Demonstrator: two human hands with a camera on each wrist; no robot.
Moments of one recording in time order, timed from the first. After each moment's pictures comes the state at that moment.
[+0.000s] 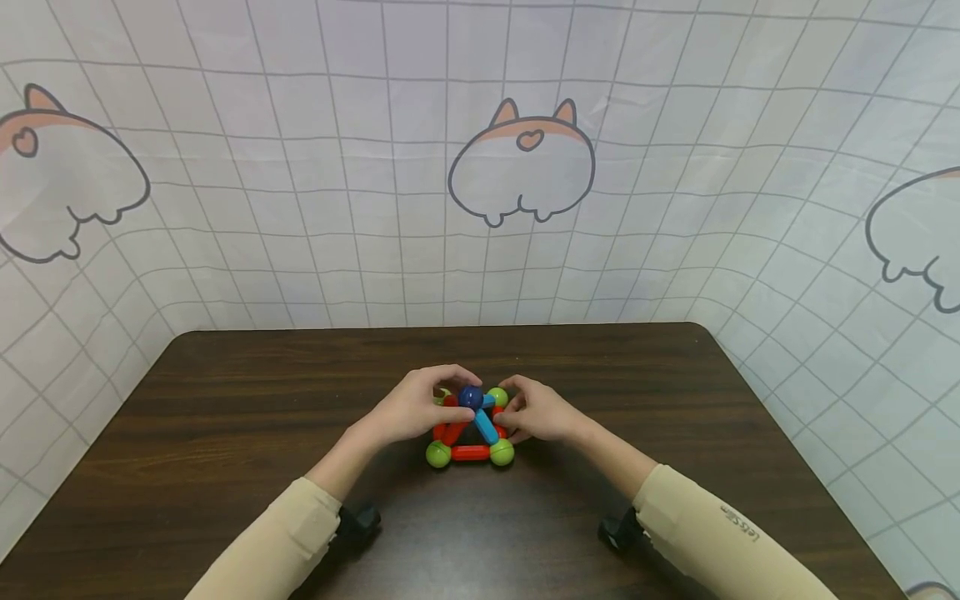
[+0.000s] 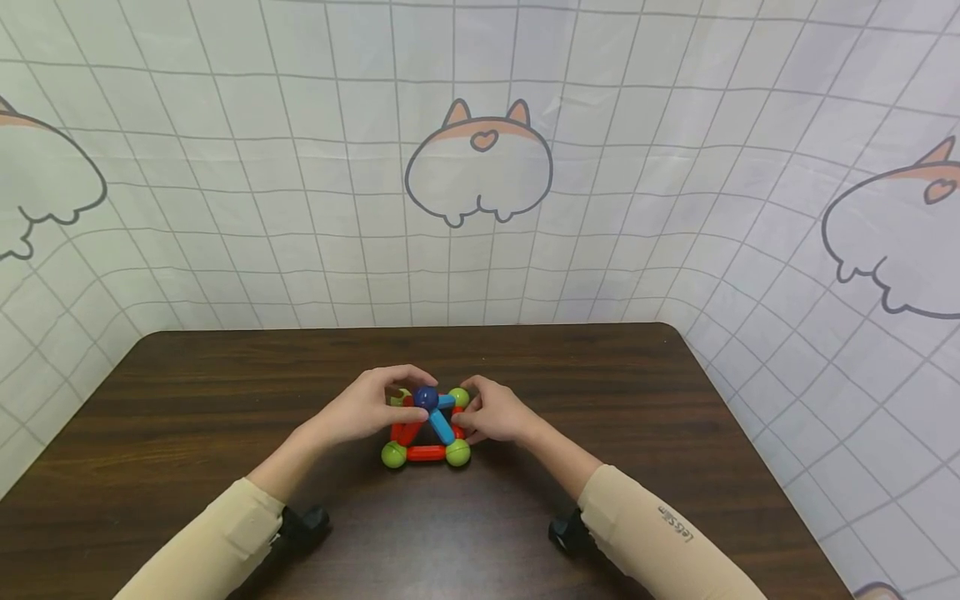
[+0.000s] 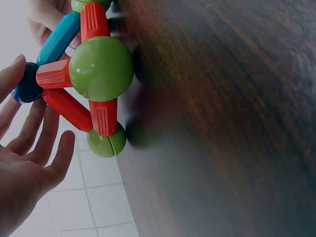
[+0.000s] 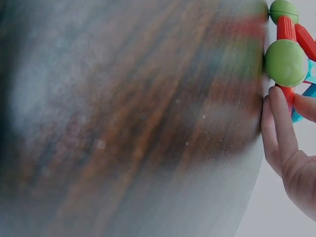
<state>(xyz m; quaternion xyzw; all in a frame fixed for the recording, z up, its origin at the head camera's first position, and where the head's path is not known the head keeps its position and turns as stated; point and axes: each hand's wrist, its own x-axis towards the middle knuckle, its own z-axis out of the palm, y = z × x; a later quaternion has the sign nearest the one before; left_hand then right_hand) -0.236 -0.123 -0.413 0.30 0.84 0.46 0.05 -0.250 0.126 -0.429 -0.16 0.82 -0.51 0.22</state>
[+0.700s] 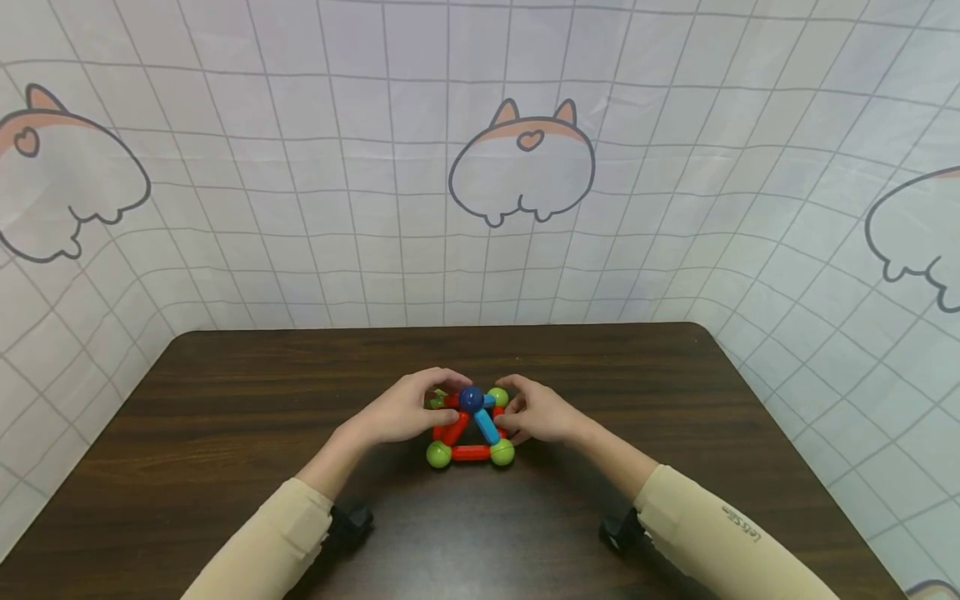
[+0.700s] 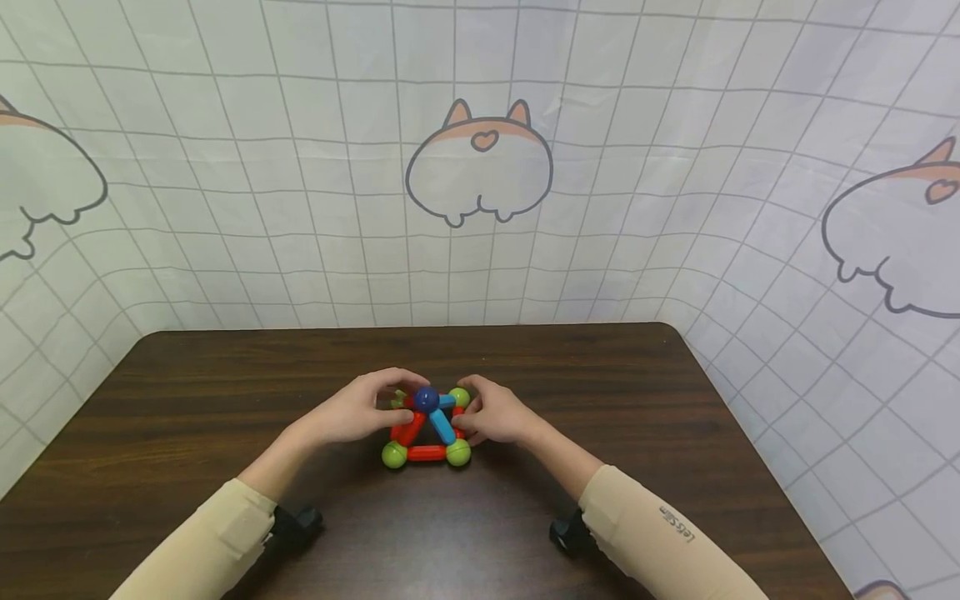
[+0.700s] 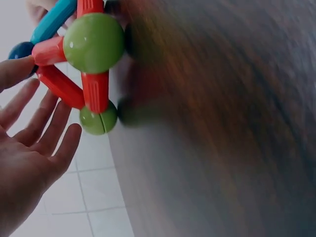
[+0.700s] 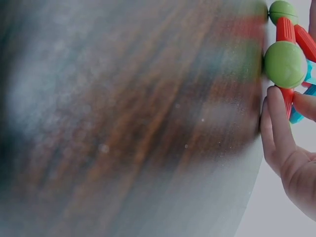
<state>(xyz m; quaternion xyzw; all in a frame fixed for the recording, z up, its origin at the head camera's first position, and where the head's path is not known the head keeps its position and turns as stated) -0.235 -0.136 -0.414 0.30 0.84 0.44 0.08 -0.249 0.126 -0.427 -0.17 0.82 -0.50 0.23</state>
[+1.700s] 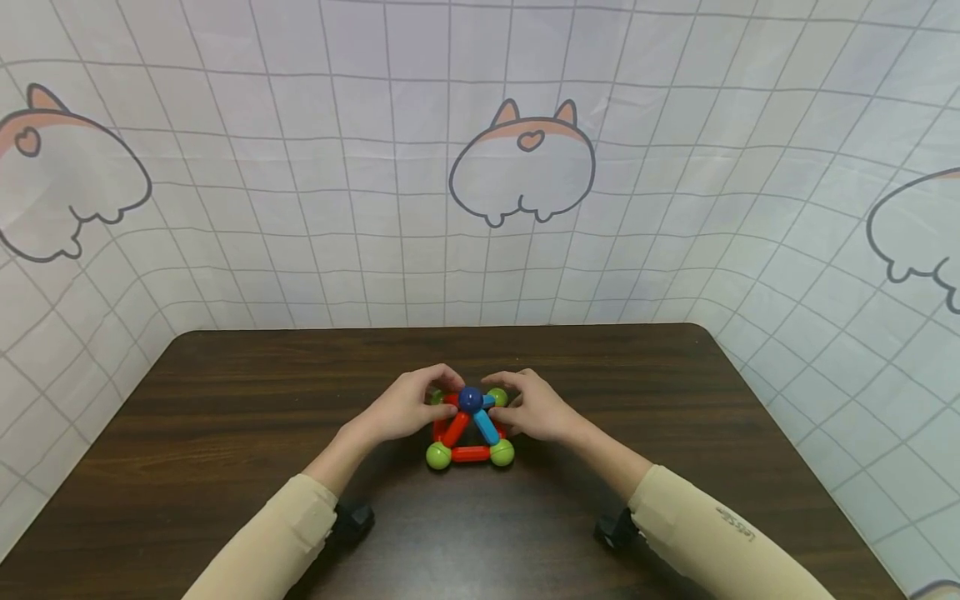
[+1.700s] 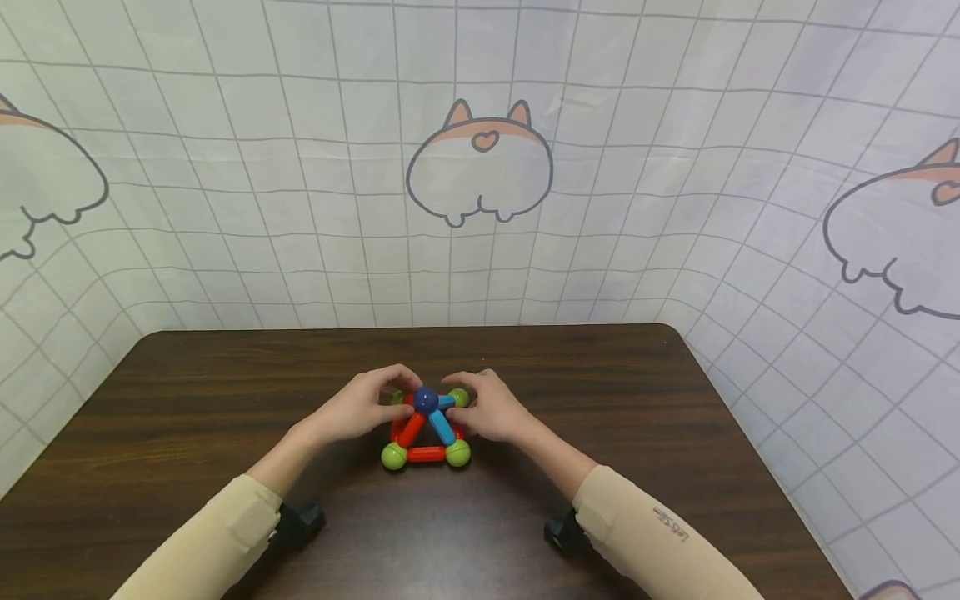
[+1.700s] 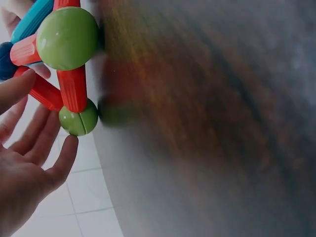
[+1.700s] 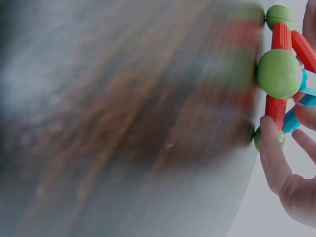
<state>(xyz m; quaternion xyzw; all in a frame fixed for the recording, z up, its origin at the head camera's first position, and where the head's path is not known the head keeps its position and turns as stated) -0.245 -0.138 -0.426 0.28 0.86 0.42 0.05 -0.250 0.121 -0.427 -0.25 0.83 -0.47 0.15</state>
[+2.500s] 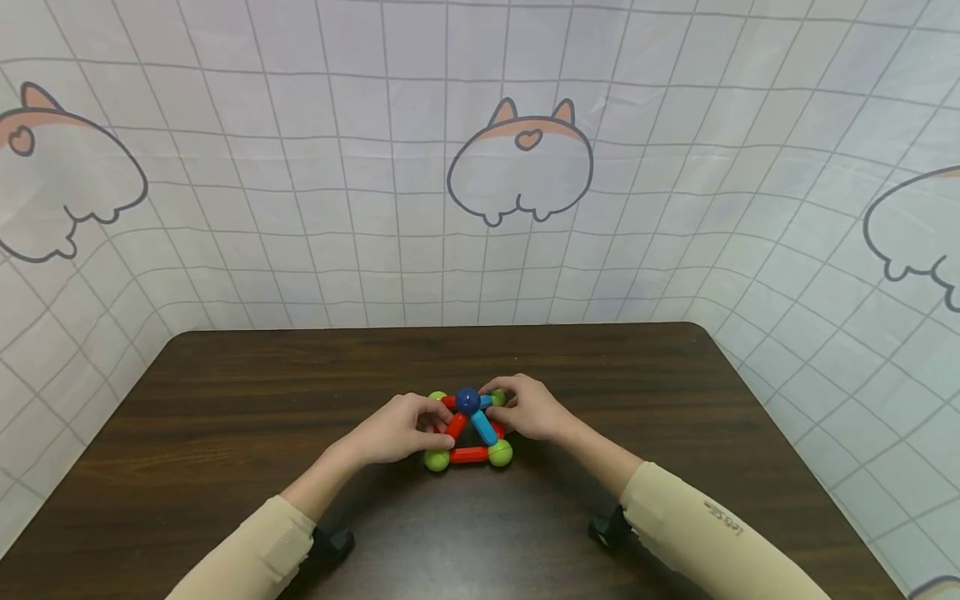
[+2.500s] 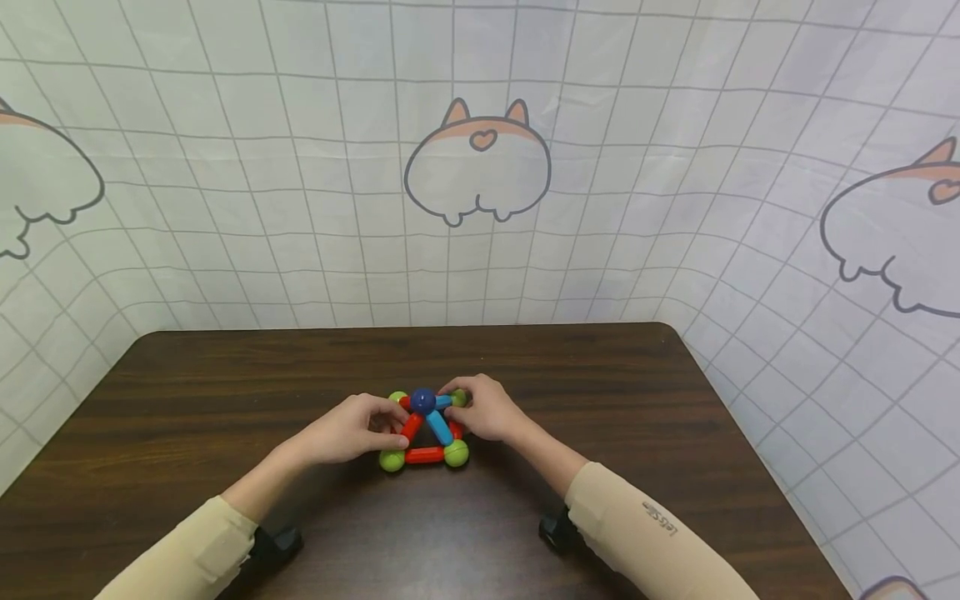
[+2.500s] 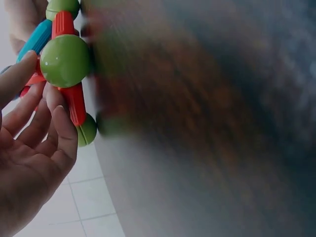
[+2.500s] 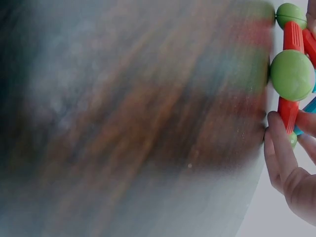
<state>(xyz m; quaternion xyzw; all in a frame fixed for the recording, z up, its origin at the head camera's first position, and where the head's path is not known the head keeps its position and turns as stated) -0.222 -0.146 -0.430 0.29 0.86 0.41 0.12 -0.253 0.114 -0.433 -0.23 0.87 -0.41 0.12</state>
